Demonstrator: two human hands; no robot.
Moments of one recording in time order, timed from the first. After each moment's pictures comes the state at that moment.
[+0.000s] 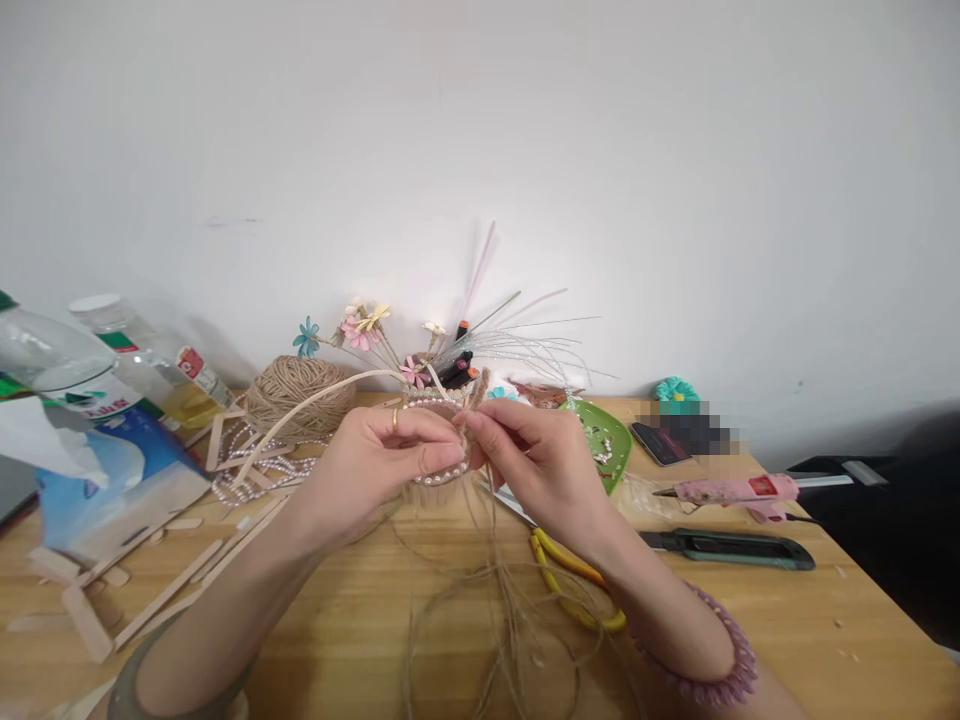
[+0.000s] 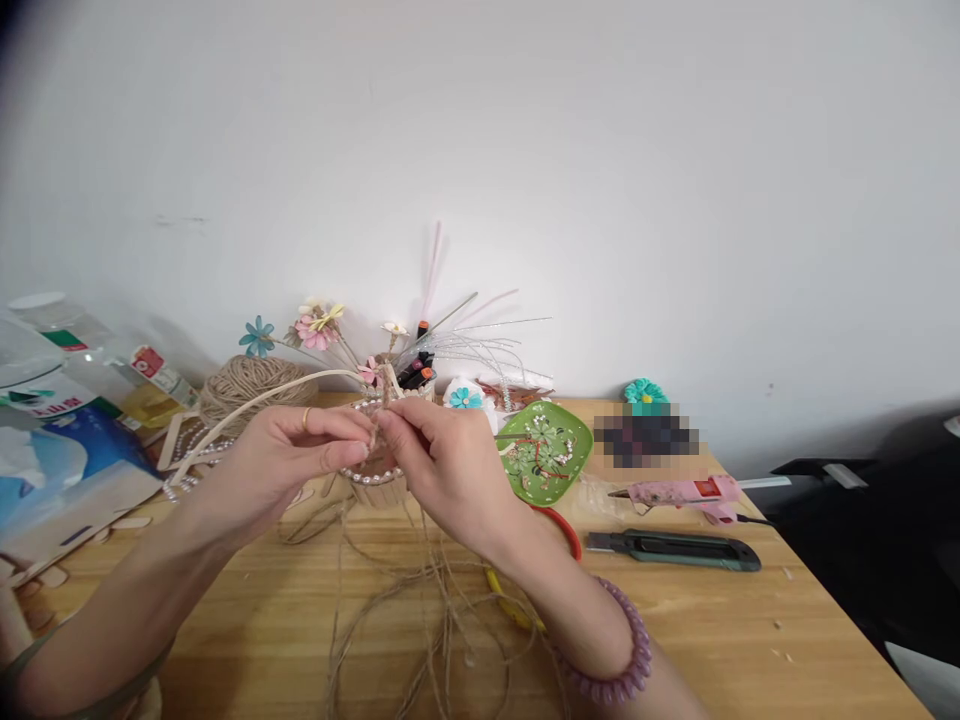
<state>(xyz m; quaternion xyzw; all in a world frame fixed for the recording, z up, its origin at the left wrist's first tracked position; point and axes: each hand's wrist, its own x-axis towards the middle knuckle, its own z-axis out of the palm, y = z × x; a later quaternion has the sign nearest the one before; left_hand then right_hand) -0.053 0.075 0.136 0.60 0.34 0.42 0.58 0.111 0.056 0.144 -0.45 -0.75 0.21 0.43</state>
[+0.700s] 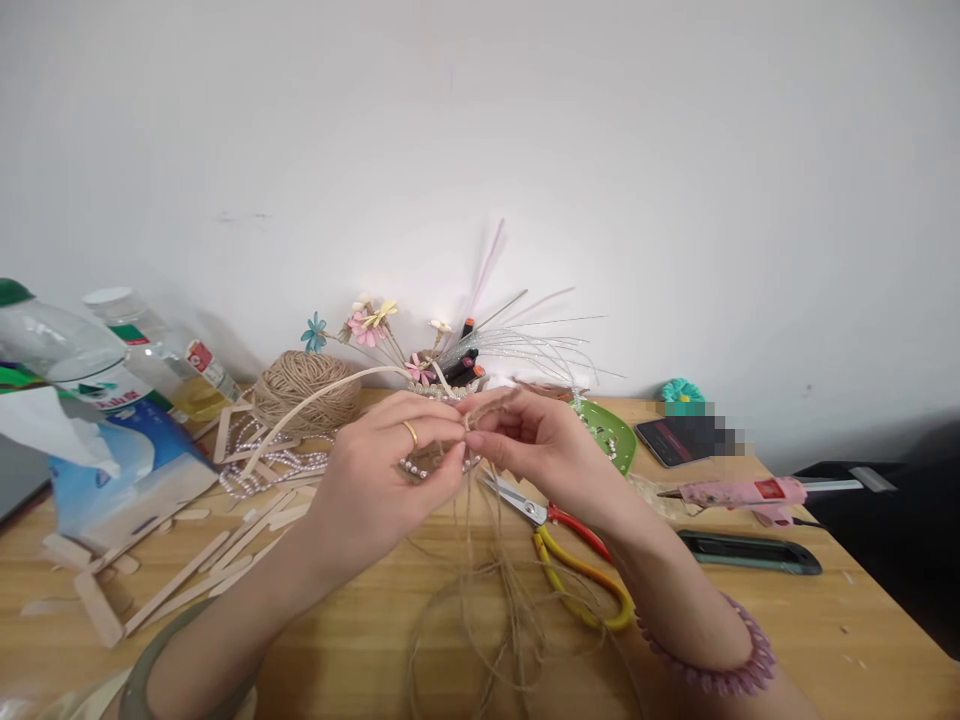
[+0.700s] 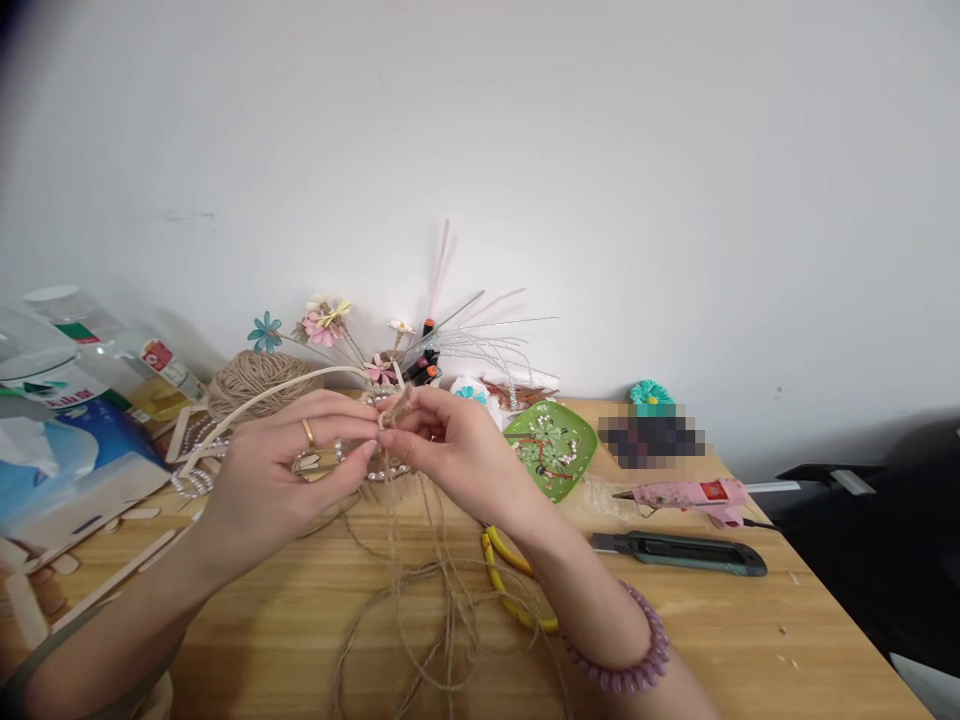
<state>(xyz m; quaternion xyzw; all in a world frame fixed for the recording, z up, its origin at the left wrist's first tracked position) -0.052 0.064 0.134 0.80 0.33 0.48 0.13 0.118 0.063 0.143 -0.39 -0.65 0.50 0.42</state>
